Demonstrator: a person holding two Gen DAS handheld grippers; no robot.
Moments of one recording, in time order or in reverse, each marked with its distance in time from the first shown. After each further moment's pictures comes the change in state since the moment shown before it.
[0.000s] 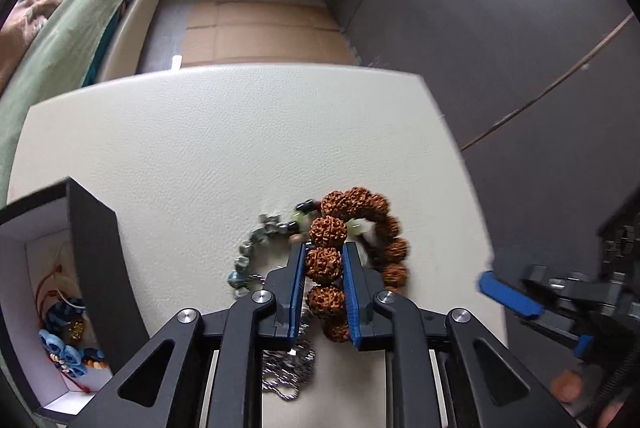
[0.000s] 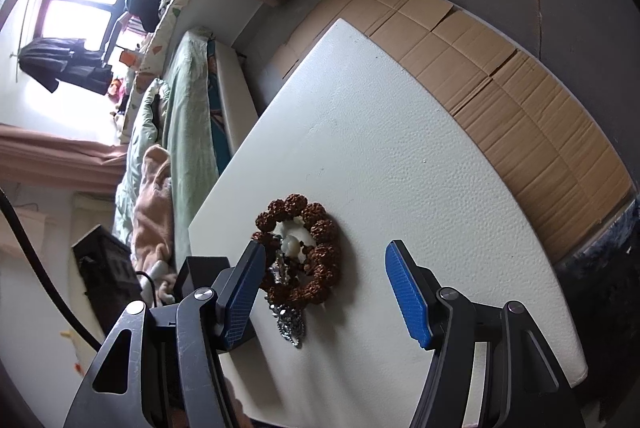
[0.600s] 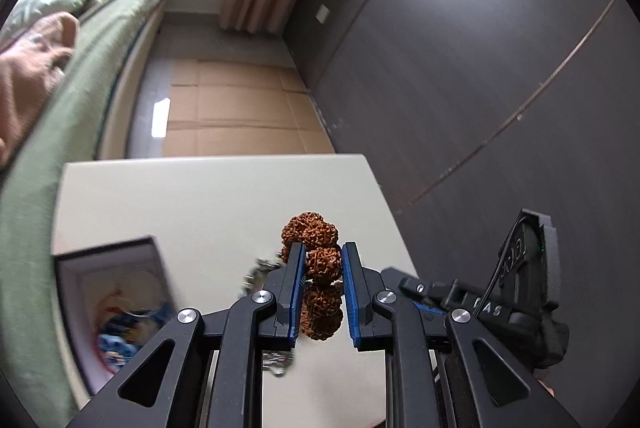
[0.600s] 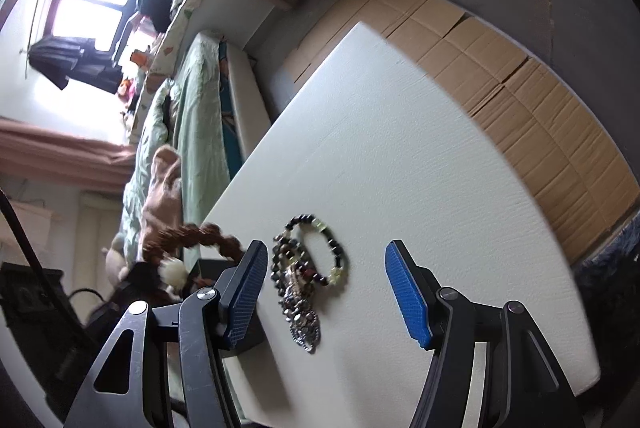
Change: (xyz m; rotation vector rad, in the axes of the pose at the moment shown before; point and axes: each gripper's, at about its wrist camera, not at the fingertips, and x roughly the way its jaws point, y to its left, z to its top) left arm -0.104 -0.001 0.005 0.013 -0.193 -0.092; right arm 0.007 0.013 -0.002 -0.028 -0.008 0.032
